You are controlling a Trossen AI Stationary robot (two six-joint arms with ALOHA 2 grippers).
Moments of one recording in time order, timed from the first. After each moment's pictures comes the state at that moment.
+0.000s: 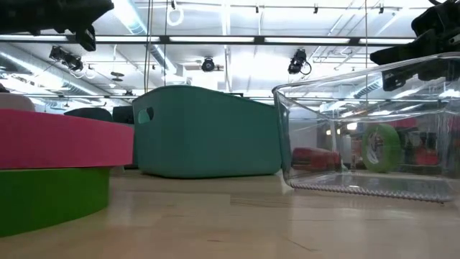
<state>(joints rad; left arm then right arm) -0.02 0.07 0.23 0.05 -0.08 -0.09 0.11 0.01 0.02 0.02 0.06 0.01</state>
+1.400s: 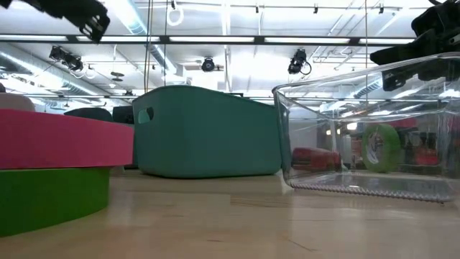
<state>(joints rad) -0.02 0.46 0.63 -0.51 0.13 -0.02 0.11 0.01 0.02 0.02 0.06 0.01</state>
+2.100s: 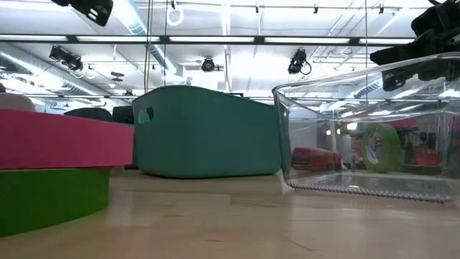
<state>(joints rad) -0.02 0.55 0.74 -0.58 0.12 0.14 0.11 0.01 0.02 0.02 0.06 0.01</state>
